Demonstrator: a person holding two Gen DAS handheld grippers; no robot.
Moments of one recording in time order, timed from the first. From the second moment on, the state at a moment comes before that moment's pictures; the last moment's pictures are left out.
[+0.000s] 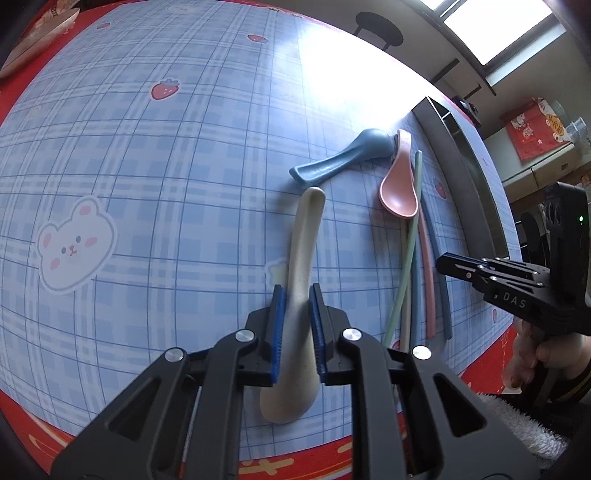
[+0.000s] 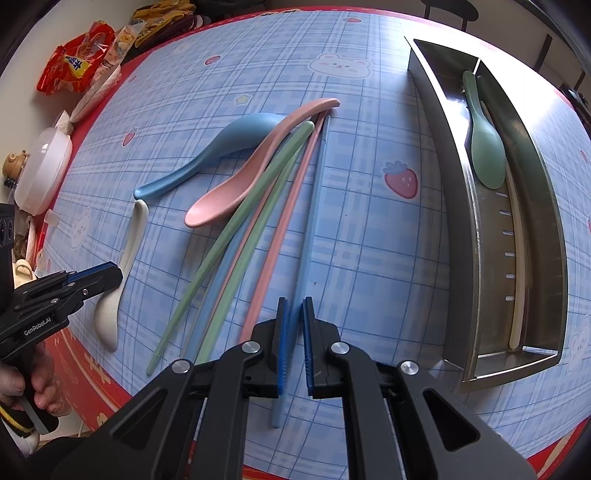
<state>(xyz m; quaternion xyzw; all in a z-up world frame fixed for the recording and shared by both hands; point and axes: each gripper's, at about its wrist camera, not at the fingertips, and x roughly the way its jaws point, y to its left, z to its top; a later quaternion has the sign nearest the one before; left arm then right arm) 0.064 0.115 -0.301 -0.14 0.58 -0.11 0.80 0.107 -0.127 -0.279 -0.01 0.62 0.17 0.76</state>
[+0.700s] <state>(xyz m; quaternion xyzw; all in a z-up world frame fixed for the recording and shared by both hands) 0.033 0.111 -0.294 -0.07 0.62 -0.11 0.78 0.107 -0.131 -0.278 0.00 0.62 0.17 0.77</state>
